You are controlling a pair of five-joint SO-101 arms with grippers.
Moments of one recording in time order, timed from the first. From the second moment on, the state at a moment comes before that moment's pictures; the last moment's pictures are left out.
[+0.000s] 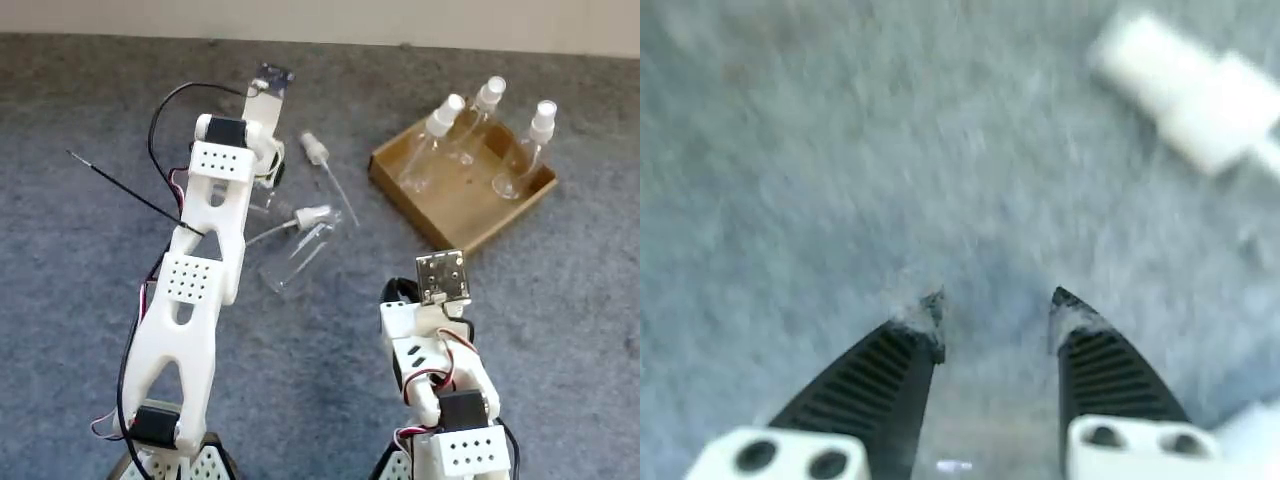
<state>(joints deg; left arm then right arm) 3.4 78.5 -92.4 91.2 -5.7 -11.3 -97.4 96.0 42.9 4.2</state>
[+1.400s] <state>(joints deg) 9.5 78.6 -92.4 73.4 -3.7 -13.6 -97.4 96.0 42.9 4.2</state>
